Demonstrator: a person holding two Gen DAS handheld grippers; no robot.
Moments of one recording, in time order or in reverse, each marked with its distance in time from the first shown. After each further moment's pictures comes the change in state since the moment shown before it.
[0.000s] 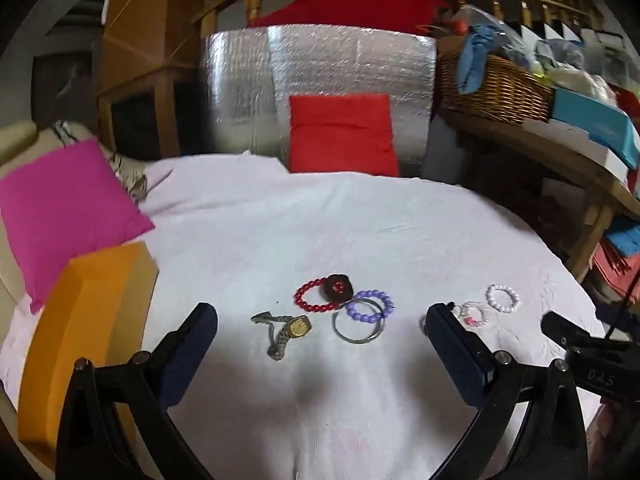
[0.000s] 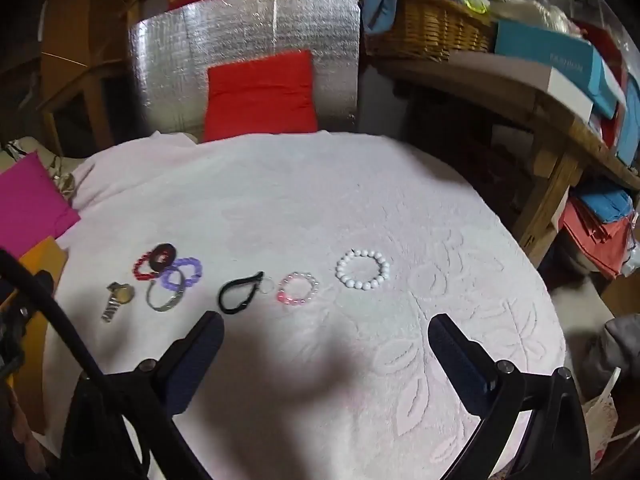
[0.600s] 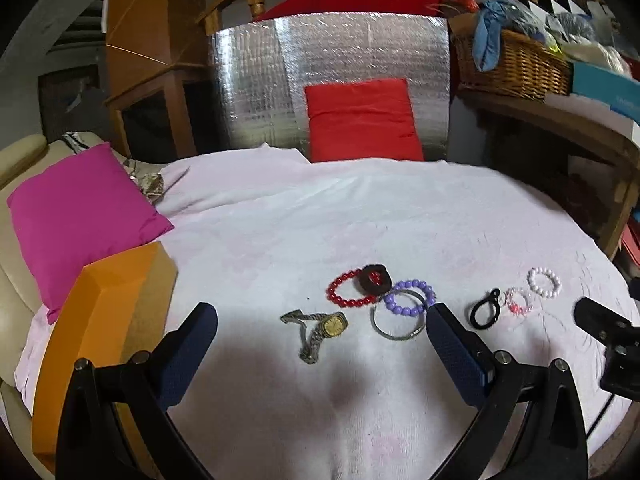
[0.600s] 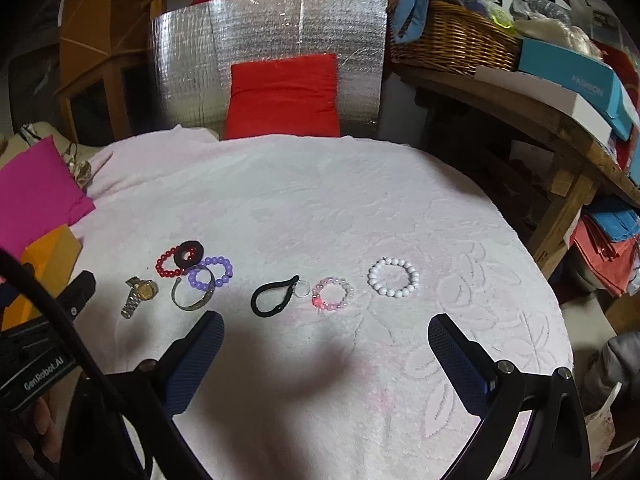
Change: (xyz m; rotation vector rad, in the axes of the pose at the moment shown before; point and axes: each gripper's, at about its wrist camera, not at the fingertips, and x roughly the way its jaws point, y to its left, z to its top) left arm 0.033 0.014 -0.003 0.055 0.060 0.083; right arm 0.004 0.035 0.004 -0.064 0.006 0.032
